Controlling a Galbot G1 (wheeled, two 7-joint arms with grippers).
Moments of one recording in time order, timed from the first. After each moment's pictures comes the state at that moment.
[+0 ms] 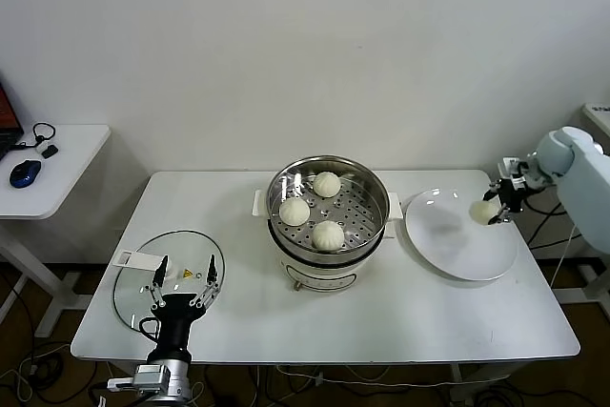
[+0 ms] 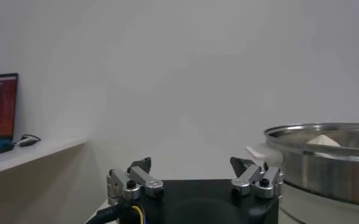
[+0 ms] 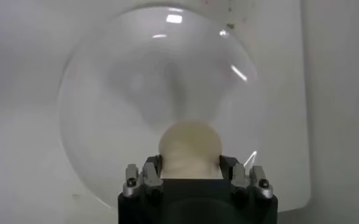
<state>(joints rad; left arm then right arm) 1.68 -1.55 -0.54 -2.05 0.05 -0.17 -0.06 0.05 0.76 -0.50 0.70 -0.28 0.11 -1.22</state>
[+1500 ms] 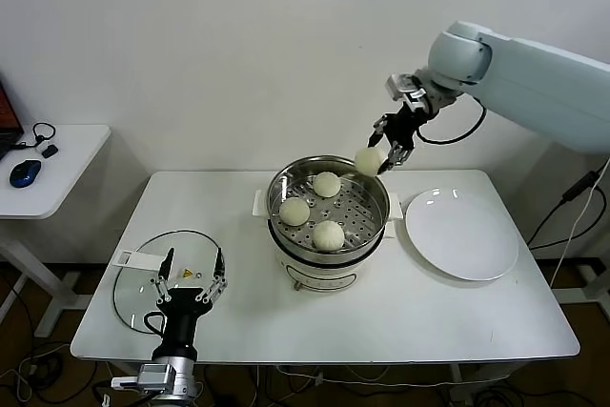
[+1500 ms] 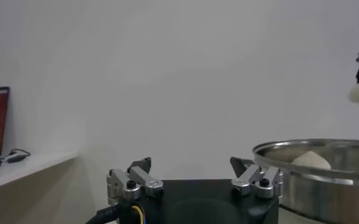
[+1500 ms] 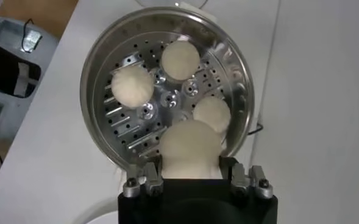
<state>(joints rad) 1.68 -1.56 -0.50 -2.09 0.08 -0.17 -0.07 0.74 0.91 -1.35 1.22 0.48 -0.20 -1.18</state>
